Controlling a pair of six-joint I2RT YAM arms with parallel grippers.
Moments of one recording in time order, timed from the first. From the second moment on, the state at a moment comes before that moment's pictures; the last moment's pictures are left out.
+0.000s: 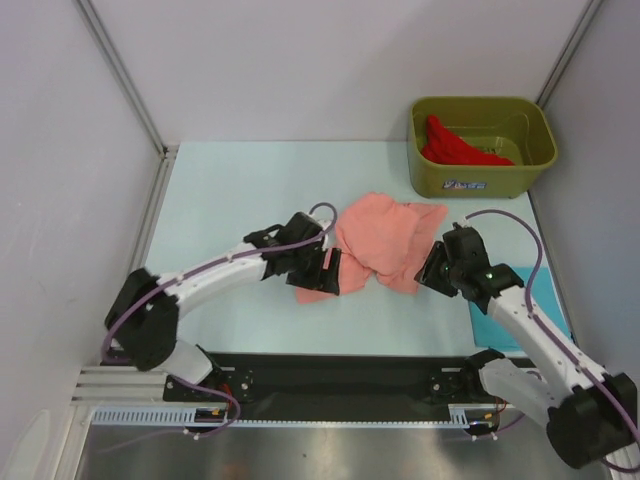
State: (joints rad) left arm -0.76 1.46 1.01 -0.58 0.19 -0.49; right arm 0.38 0.93 0.71 -0.64 0.05 0.73
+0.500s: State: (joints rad) left arm -0.88 1.97 1.43 -0.48 0.12 -0.46; right arm 0.22 1.26 0.65 -0.43 -0.15 0.67
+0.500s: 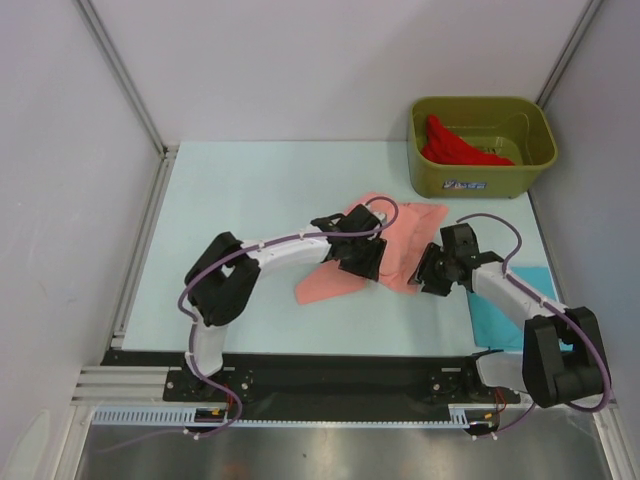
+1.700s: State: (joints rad) left arm -0.61 1.38 1.28 -0.73 -0.20 -0.40; right arm 0.30 1.27 0.97 -0.62 -0.08 0.55
